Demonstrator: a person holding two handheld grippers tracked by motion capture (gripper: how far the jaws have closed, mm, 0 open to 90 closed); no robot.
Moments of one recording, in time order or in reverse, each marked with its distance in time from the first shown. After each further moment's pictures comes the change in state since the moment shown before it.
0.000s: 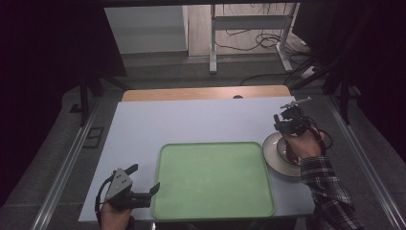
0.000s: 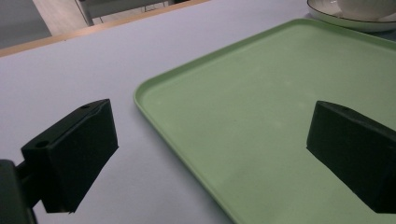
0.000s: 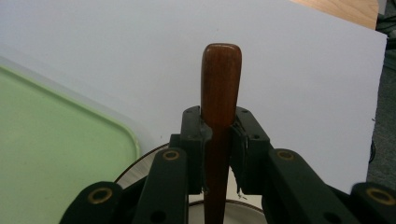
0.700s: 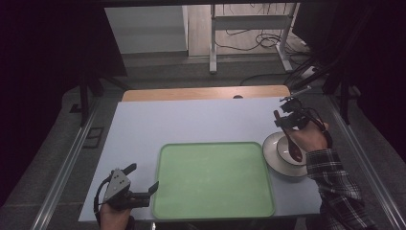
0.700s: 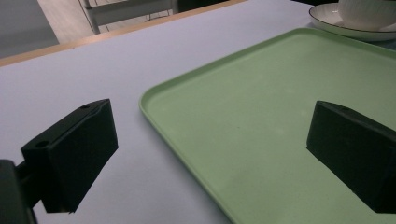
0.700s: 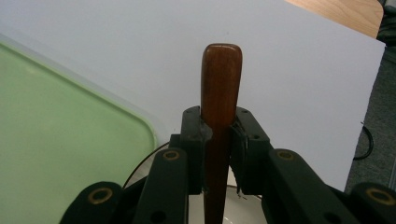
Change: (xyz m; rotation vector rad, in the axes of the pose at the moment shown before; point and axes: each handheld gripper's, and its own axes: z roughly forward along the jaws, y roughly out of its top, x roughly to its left) left arm 0.000 0.001 -0.003 -0.031 0.016 -0.003; right arm 0.004 0.026 -0.027 0.074 0.031 -0.035
